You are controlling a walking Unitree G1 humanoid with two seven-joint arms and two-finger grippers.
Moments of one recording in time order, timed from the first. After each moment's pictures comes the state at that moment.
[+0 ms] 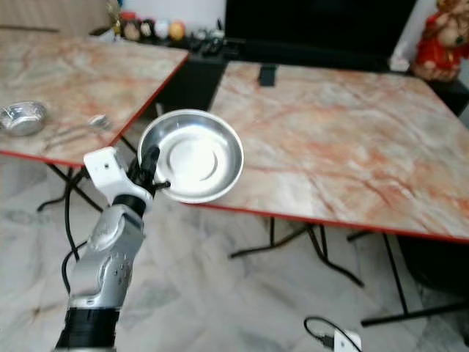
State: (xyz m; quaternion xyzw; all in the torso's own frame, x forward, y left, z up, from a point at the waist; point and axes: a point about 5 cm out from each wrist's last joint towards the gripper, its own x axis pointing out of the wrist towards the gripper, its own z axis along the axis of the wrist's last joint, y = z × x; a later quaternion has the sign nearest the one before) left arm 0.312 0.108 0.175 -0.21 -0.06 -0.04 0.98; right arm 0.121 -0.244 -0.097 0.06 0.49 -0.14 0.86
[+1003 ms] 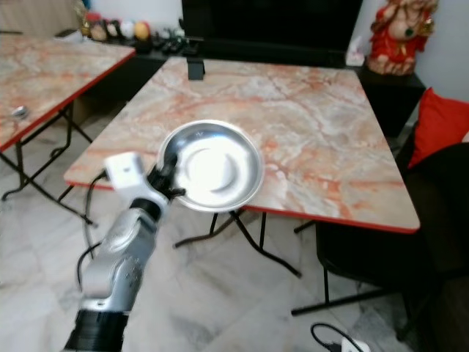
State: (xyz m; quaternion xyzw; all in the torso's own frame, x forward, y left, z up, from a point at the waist) left arm 0.312 0.097 0.177 -0.18 -0.05 -0.10 0.98; right arm 0.126 -0.248 -0.094 0.06 0.48 -0.15 0.86
